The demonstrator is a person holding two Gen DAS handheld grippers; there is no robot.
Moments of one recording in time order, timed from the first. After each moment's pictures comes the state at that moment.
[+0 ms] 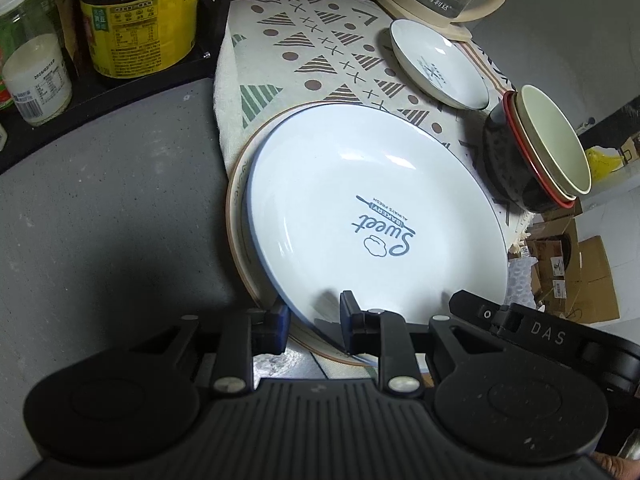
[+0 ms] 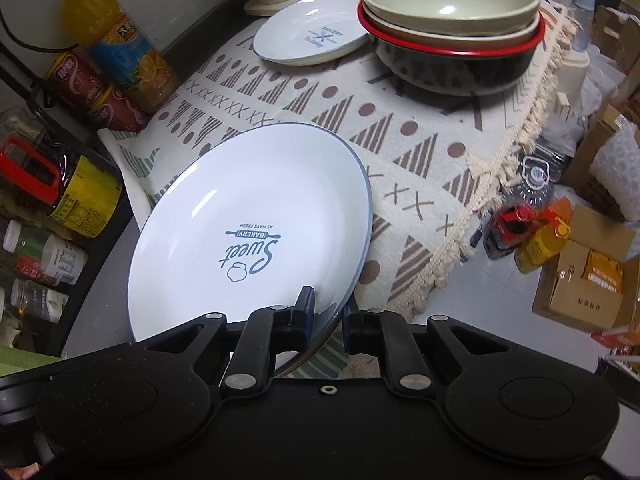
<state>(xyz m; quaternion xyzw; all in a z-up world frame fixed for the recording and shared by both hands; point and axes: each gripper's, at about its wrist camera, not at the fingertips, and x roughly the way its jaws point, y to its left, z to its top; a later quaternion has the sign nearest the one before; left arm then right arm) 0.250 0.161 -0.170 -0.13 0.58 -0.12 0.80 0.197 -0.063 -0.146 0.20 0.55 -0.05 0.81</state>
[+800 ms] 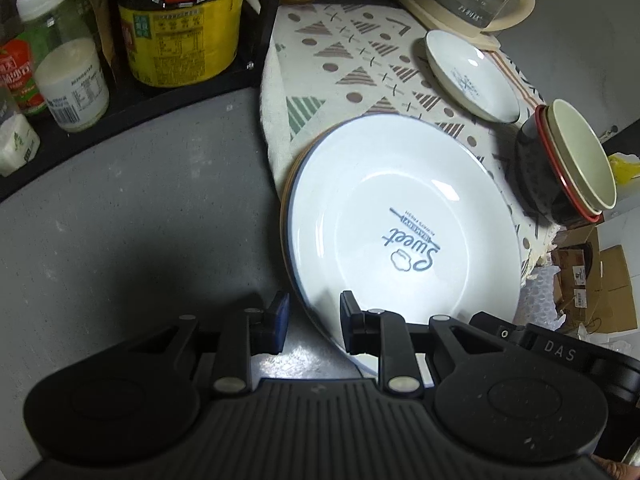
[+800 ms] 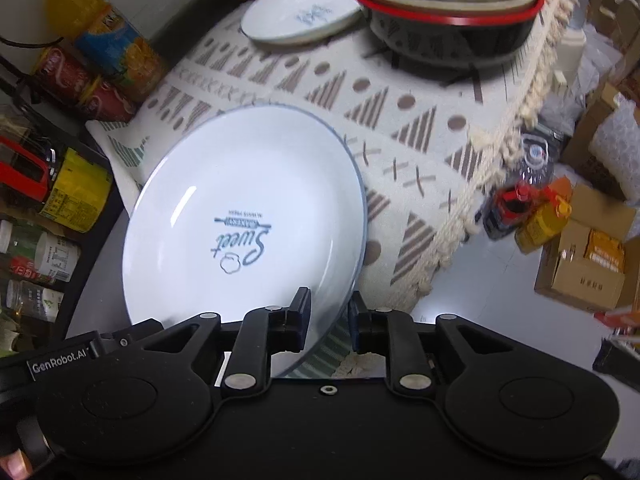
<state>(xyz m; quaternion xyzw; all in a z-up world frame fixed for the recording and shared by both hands) 0.257 0.178 -0.166 -0.11 0.57 -0.08 0.81 0.200 -0.063 -0.154 0.21 0.56 -0.05 0.80</state>
